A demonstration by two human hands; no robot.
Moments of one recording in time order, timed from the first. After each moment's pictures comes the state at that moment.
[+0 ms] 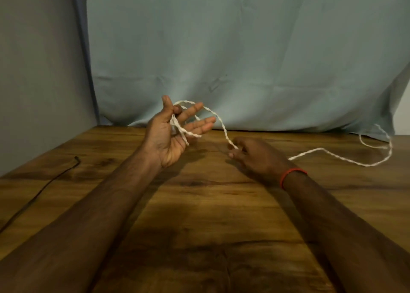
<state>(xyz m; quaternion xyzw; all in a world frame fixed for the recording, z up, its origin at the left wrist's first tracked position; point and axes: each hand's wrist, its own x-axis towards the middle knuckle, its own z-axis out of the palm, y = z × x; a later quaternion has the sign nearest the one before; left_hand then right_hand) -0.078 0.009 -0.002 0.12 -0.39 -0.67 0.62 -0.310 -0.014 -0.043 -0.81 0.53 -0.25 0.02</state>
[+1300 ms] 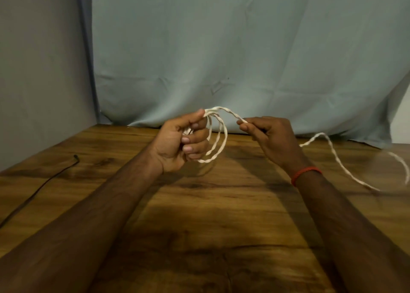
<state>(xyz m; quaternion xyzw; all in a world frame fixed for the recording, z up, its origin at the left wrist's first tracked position) -0.074 0.013 -0.006 0.05 -0.56 -0.72 0.40 -0.321 -0.005 -0.010 -0.77 0.38 -0.50 -0.06</state>
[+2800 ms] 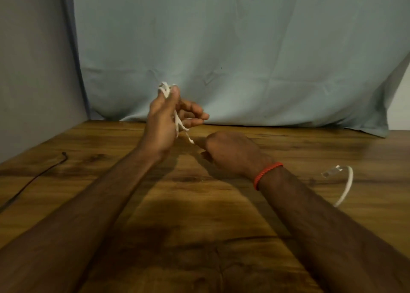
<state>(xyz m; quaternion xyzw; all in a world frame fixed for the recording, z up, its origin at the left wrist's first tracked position) -0.092 0.017 -0.005 0.22 -0.58 -0.41 0.67 -0.254 0.015 -0.027 -0.88 0.39 -0.14 -0.23</state>
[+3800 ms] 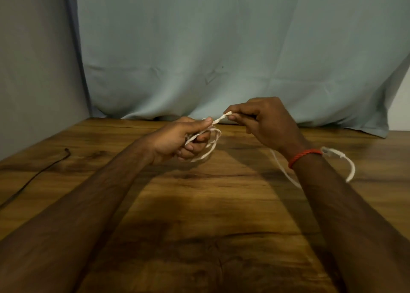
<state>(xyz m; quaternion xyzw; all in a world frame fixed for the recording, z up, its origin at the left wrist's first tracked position) -0.078 0.013 -0.014 0.27 -0.72 -0.55 0.32 -0.313 0.017 0.010 -0.82 0.36 -0.42 -0.12</state>
